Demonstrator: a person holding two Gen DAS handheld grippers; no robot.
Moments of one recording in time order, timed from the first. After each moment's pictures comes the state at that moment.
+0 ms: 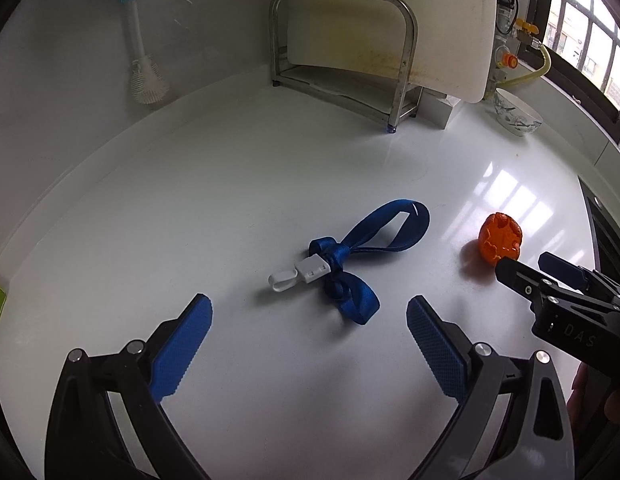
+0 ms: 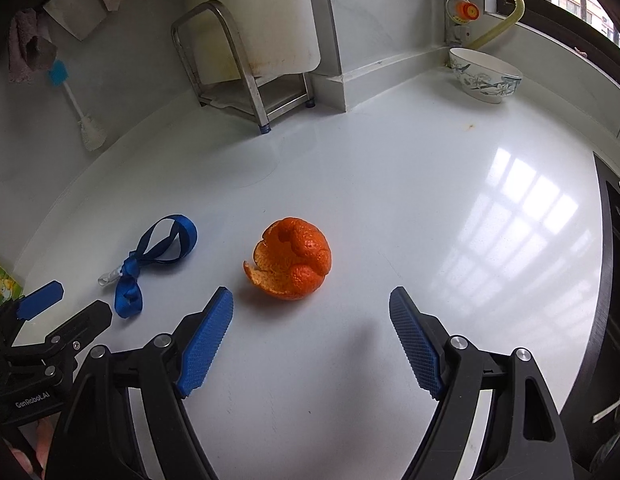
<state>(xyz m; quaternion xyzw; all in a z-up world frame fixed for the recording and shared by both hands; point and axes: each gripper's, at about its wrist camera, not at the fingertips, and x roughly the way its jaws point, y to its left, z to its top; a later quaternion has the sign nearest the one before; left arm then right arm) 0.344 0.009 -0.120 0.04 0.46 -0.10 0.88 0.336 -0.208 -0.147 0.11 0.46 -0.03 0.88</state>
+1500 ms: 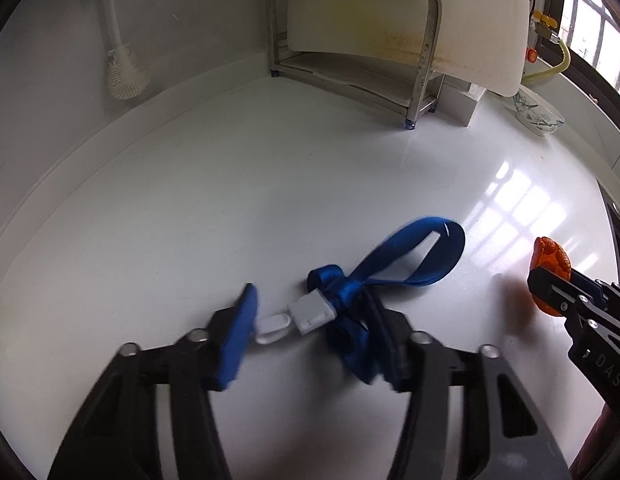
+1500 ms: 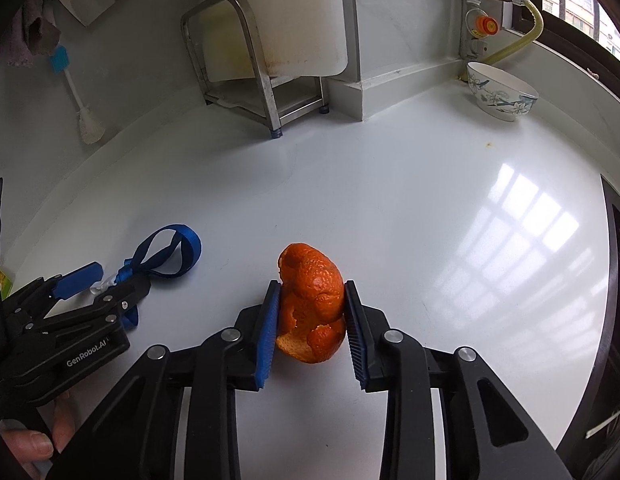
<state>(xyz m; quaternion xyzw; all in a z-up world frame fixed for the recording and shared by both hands) 0.379 0.002 -0.143 0.05 0.46 -0.09 0.88 0.346 -0.195 -0.147 0.10 0.45 -0.03 0.89</state>
